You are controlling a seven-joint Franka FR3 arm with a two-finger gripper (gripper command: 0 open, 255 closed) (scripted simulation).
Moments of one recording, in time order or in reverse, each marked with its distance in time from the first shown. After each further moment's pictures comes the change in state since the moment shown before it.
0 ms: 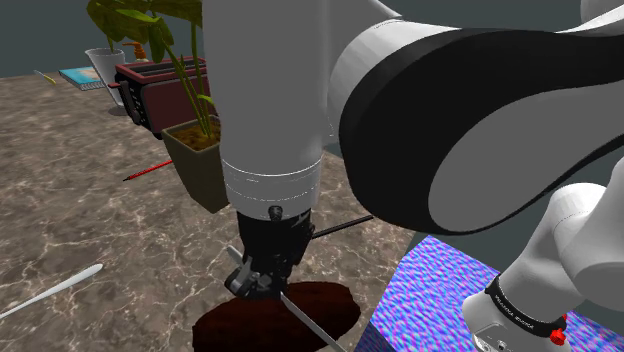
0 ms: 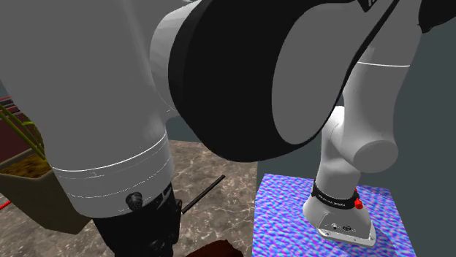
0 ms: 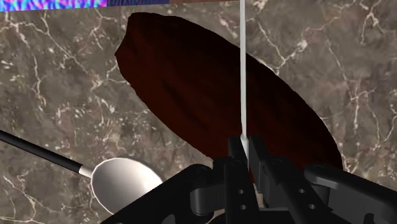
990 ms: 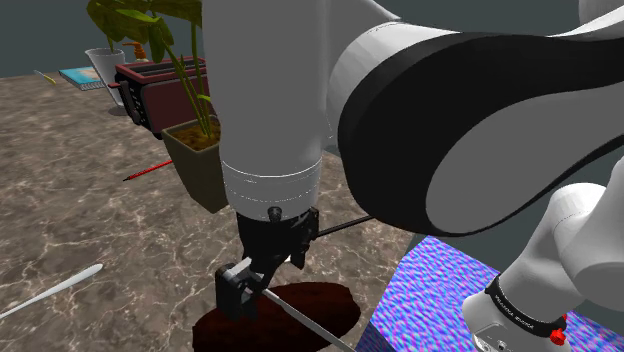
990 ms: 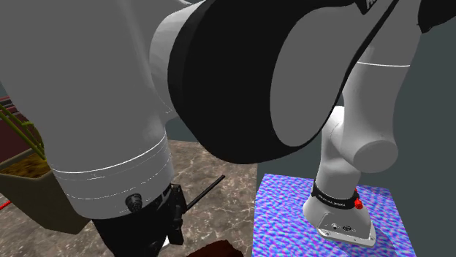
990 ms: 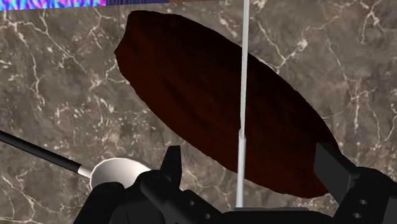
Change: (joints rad) arm 0.000 0.003 0.000 0.000 -0.002 0.004 0.001
